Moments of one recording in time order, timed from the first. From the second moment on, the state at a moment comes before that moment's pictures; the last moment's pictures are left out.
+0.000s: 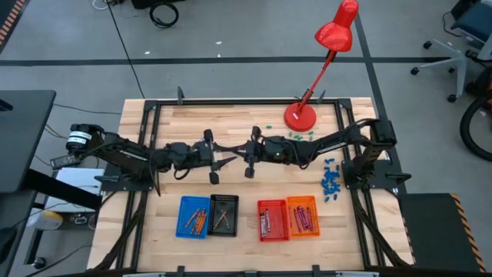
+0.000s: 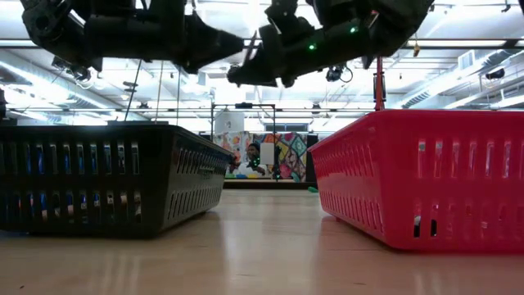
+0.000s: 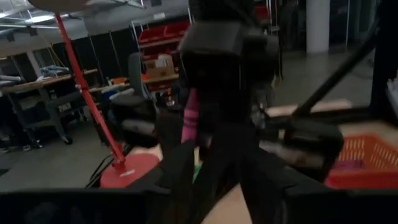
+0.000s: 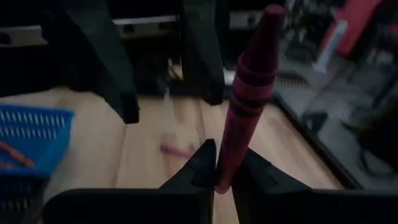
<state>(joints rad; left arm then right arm) -0.04 1.34 0.45 0.97 -0.20 0.19 0.00 1.75 0.96 0.59 0.21 -0.18</state>
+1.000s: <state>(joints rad) -0.04 1.34 0.45 0.50 -0.28 0.21 0.37 1.54 0.96 -0.42 0.06 1.32</state>
